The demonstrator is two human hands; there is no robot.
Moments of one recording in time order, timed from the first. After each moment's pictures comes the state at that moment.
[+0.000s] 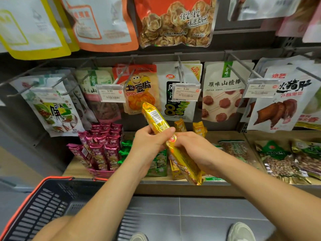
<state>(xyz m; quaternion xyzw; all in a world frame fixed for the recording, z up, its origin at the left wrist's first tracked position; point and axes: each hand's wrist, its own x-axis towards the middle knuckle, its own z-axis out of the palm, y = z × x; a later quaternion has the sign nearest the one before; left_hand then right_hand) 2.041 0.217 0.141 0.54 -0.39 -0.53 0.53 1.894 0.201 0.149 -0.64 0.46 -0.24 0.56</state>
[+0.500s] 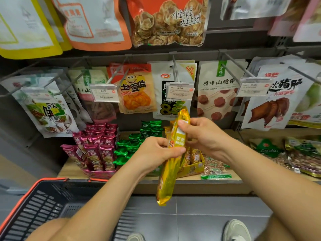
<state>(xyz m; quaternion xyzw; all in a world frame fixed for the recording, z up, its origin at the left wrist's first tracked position) 2.029 0.221 0.135 0.57 -0.53 -0.53 0.34 1.869 0.177 0.155 -0.51 0.43 -0.36 0.65</state>
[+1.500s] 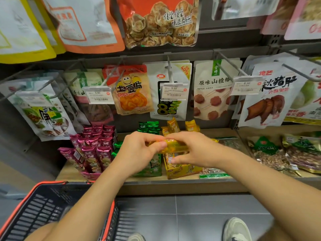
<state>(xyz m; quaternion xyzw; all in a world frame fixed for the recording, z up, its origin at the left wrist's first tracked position) 2.055 0.227 0.147 0.61 -0.67 -0.26 0.32 1.854 0.182 0.139 -0.87 0.41 -0.11 0.25</state>
